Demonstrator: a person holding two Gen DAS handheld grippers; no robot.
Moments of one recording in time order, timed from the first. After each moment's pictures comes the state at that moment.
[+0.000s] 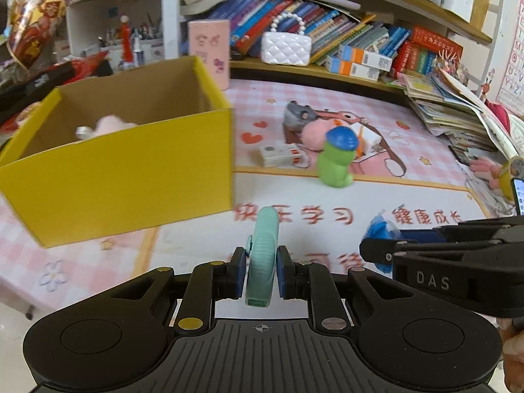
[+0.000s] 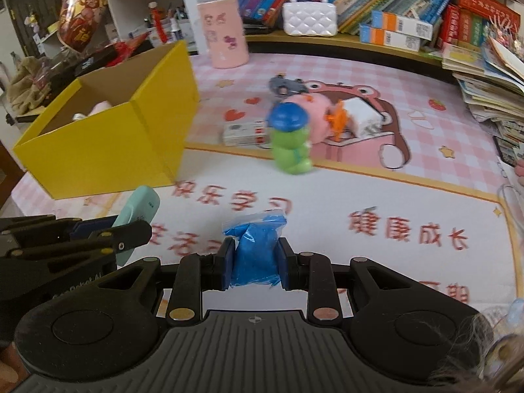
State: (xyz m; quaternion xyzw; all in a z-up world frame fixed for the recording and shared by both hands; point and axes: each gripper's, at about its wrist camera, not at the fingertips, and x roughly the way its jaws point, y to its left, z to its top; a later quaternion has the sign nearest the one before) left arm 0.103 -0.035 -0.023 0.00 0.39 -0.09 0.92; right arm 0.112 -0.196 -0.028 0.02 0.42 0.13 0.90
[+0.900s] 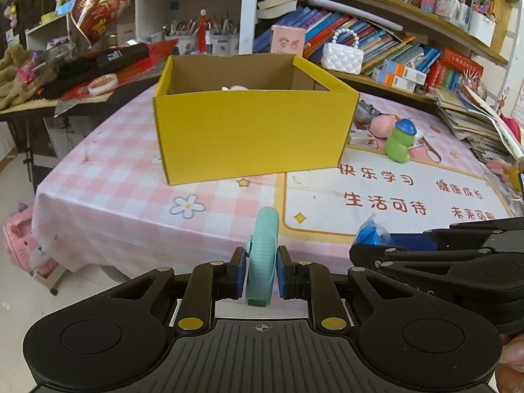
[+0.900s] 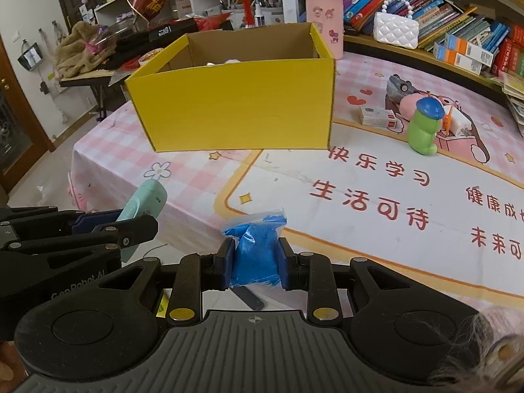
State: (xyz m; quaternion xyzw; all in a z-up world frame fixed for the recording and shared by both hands) left arm 0.016 0.097 -0.021 -0.02 0.38 -0.05 0.92; right arm 0.030 -0.052 -0.027 -0.02 0.41 0.18 0.89
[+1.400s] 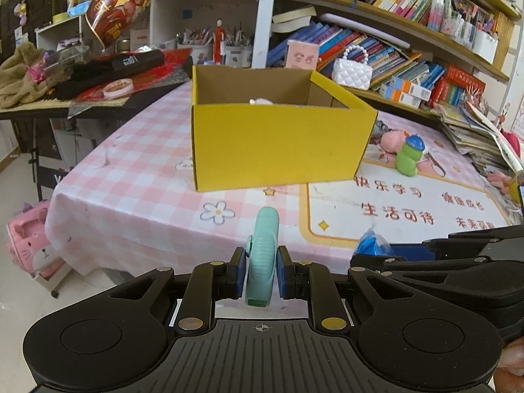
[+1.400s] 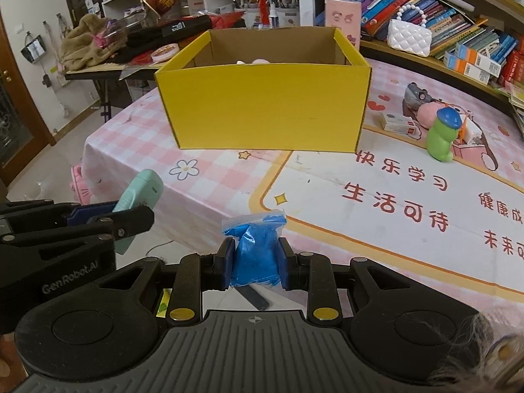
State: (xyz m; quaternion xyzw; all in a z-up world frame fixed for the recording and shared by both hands) left arm 0.010 0.129 -0.014 -0.04 0.36 -0.05 0.93; right arm 0.022 -0.017 -0.023 -0.03 0.41 0.18 0.89
